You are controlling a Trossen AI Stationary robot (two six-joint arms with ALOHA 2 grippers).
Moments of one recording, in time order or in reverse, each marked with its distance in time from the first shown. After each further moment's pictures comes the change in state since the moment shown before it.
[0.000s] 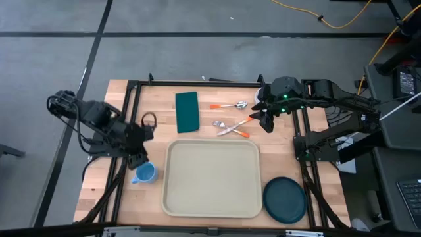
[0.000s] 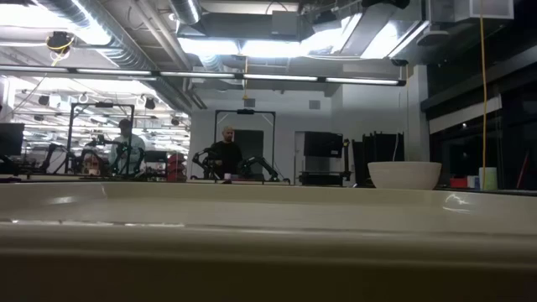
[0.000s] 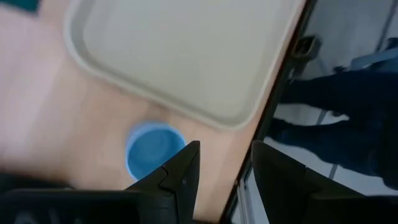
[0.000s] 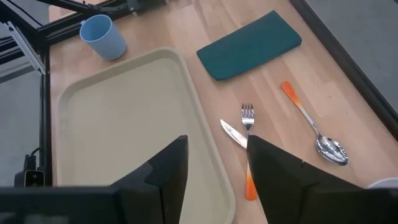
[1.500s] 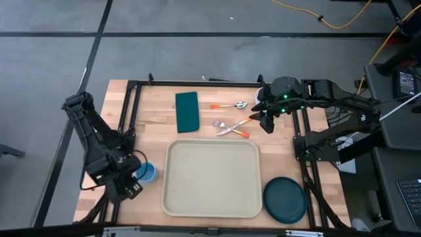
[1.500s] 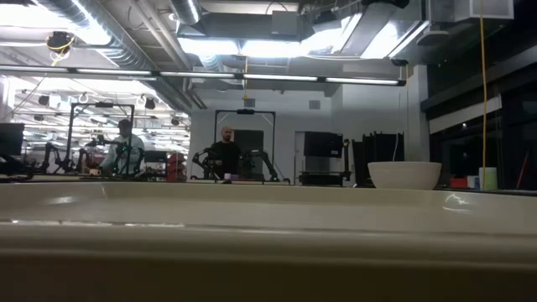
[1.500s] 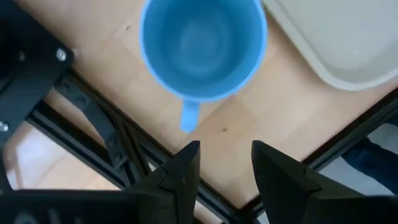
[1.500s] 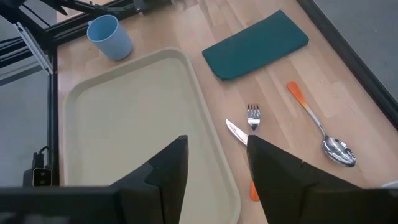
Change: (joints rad) left arm -0.585 0.172 -0.279 0.074 -0.155 -0.884; right arm 0.001 0.000 0.000 0.005 -0.020 0.004
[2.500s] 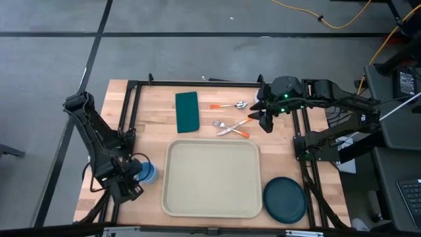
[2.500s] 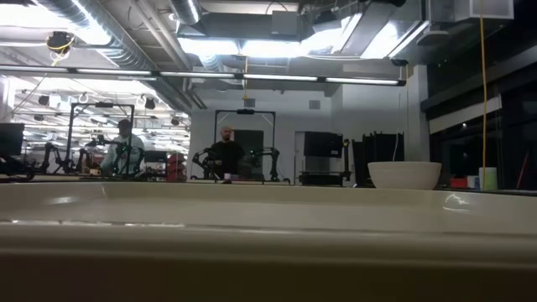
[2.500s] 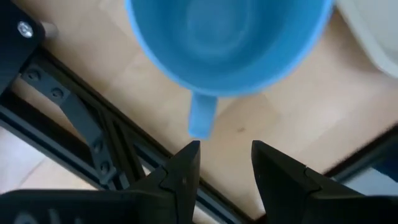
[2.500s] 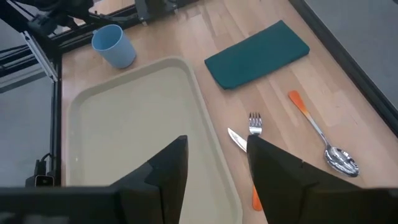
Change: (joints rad) left arm -0.005 0.003 -0.201 0.197 0.053 -0.001; right arm 0.000 0.000 0.000 0.034 0.001 -0.003
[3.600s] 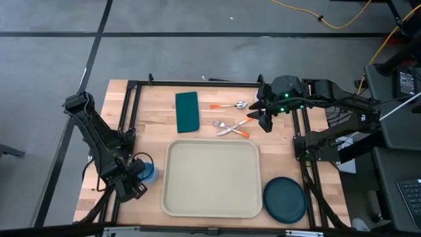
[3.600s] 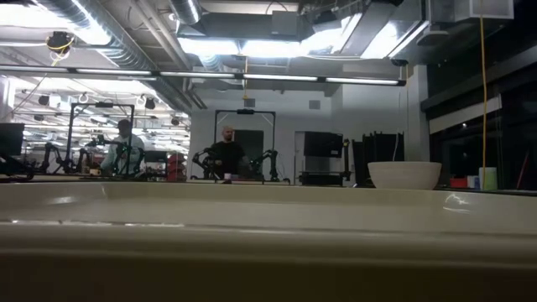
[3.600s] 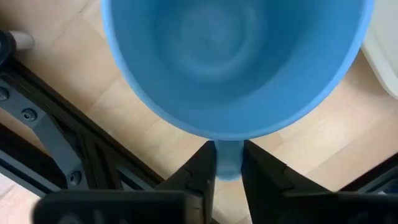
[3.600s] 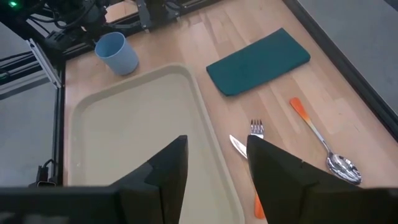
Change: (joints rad) left arm 0.027 0.000 -0.087 0.119 -0.020 0.001; right arm 0.000 0.000 0.000 0.028 0.000 0.000
